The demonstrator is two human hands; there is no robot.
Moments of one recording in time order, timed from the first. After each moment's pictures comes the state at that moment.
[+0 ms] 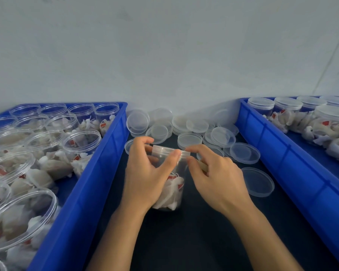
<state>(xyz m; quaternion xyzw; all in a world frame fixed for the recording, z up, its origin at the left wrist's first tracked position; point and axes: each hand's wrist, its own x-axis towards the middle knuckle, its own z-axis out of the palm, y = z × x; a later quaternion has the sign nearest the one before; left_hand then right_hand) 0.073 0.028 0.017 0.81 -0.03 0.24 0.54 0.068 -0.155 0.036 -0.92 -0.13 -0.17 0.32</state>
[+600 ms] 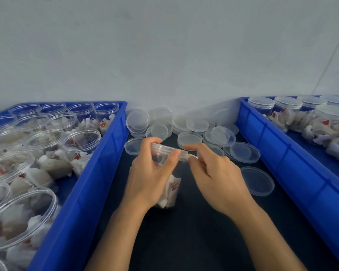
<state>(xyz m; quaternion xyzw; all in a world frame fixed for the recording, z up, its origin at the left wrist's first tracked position) 0.073 0.028 0.018 0.83 -0.03 0.18 0.53 0.069 -0.158 0.038 -0.93 -0.16 -0.15 0.31</state>
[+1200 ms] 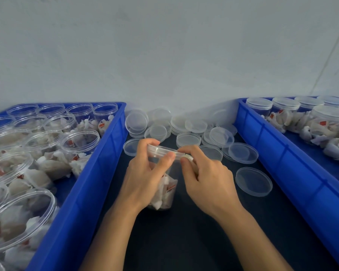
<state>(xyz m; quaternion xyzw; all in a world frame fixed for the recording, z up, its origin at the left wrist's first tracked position) 0.075 0.039 0.017 0.80 -0.06 0.15 0.57 0.064 -0.139 0.031 -0.92 -0.15 -0.19 0.31</state>
